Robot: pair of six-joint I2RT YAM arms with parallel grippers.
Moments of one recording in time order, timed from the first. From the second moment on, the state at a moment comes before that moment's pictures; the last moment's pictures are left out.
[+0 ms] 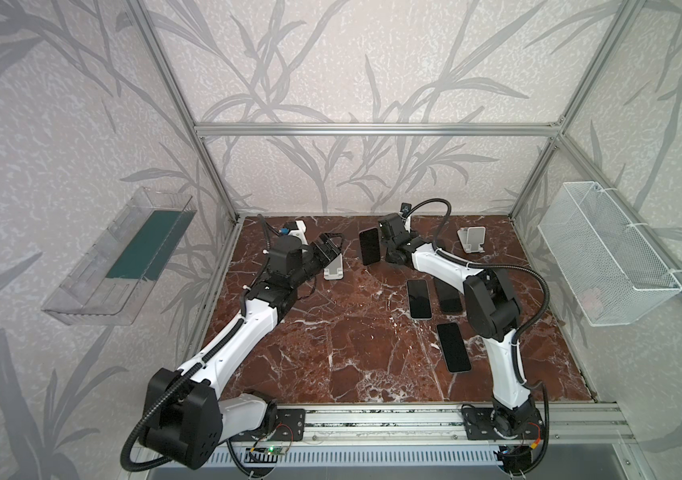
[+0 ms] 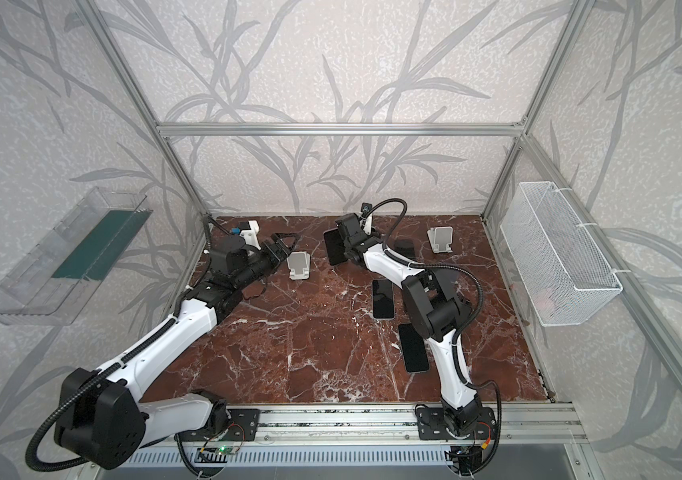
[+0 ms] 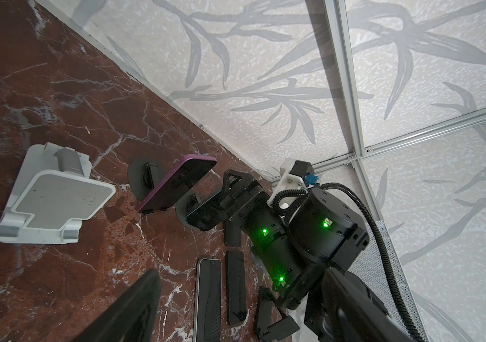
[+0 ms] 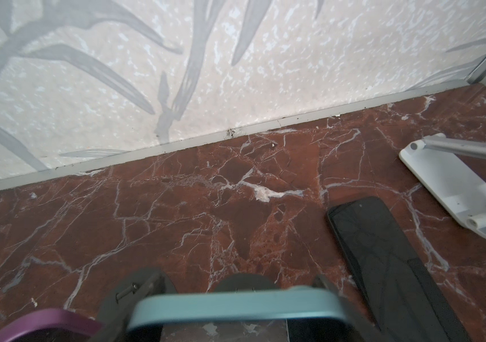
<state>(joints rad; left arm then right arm) -0.31 1.24 0.90 0.09 0.24 -1.00 0.57 2.18 1.71 -0.18 0.63 0.53</state>
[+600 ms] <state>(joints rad) -0.30 1.25 0.90 0.10 0.26 -1.00 0.58 2.00 1.53 -0.12 0.52 0.44</state>
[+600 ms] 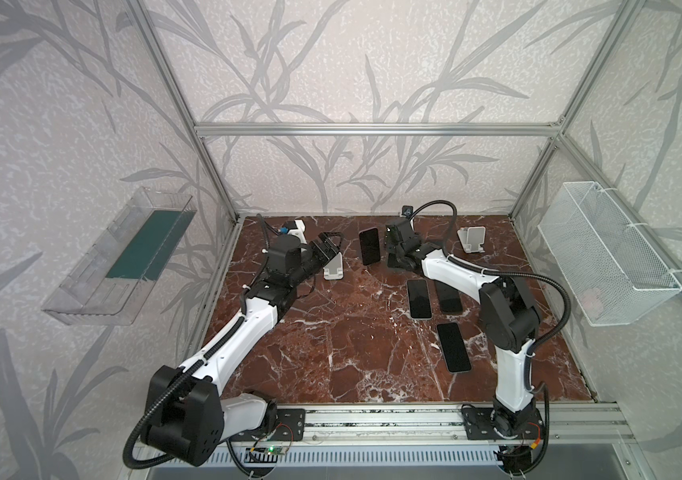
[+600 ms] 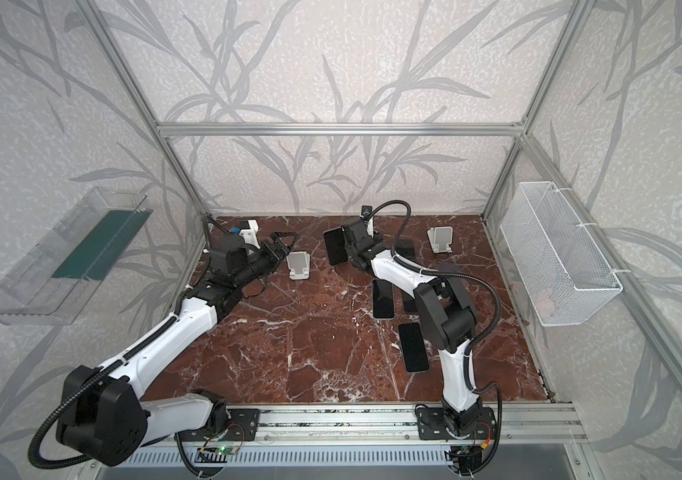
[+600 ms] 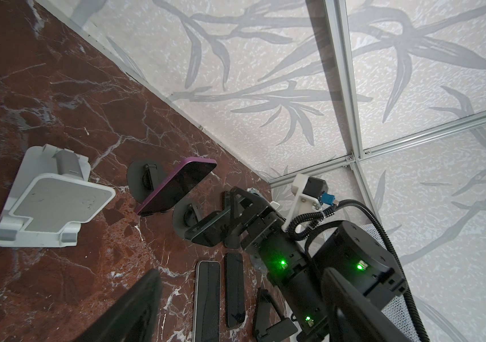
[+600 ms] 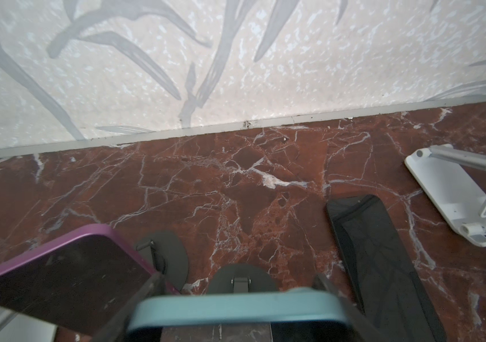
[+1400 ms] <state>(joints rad) -0.31 1.27 0.90 0.13 0.29 -1.02 0.60 1.59 1.19 -0.09 0.50 0.36</state>
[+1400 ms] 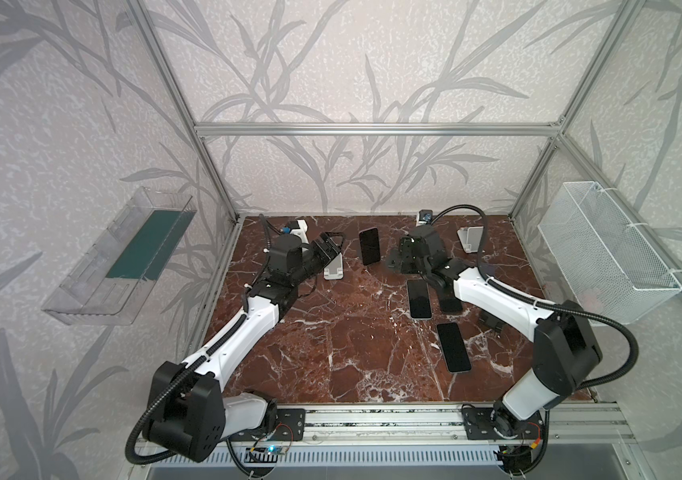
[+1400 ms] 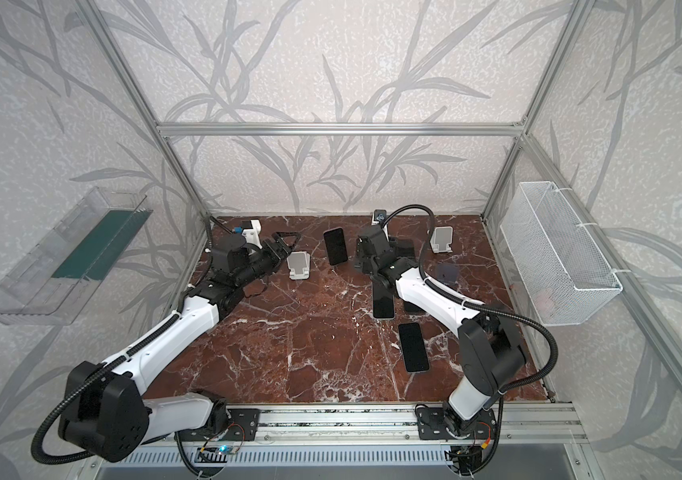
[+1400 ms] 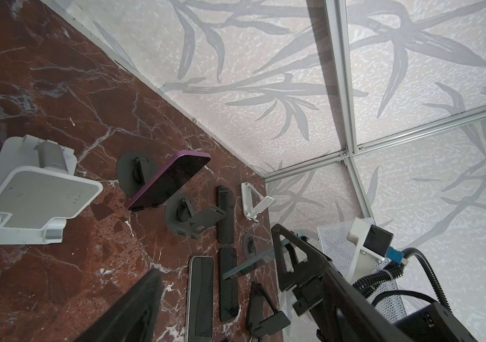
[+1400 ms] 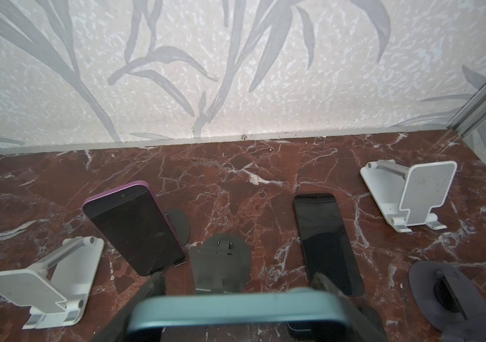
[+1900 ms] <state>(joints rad) -0.40 1.27 0.90 0.11 0.28 -0.99 0.68 1.23 0.90 -0.32 0.40 0.46</state>
